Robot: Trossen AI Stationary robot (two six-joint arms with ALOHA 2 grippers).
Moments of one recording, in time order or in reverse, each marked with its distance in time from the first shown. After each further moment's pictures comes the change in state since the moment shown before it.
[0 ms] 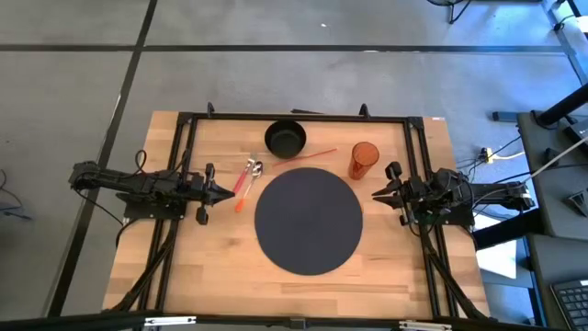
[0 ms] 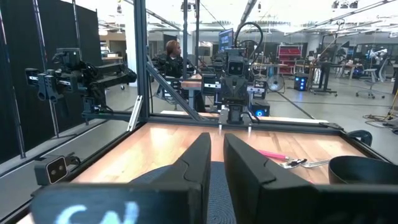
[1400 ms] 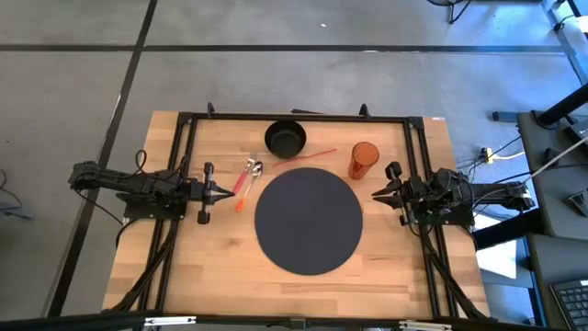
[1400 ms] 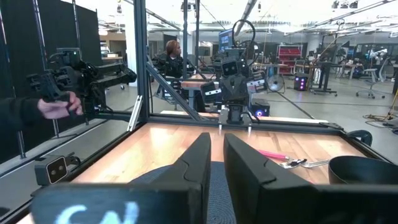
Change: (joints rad) left arm 0.005 0.000 0.000 0.003 0.006 0.309; right arm 0.000 0.000 0.000 0.000 0.000 0.003
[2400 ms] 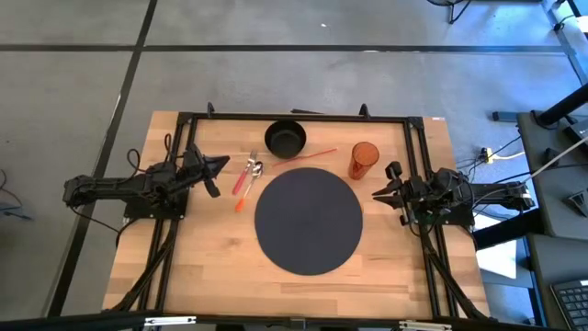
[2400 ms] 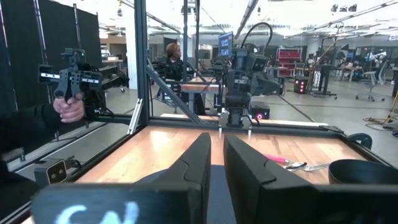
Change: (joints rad) left arm 0.229 0.002 0.000 0.123 -0.312 -0.340; right arm 0.000 0.000 0.000 0.012 0.000 0.006
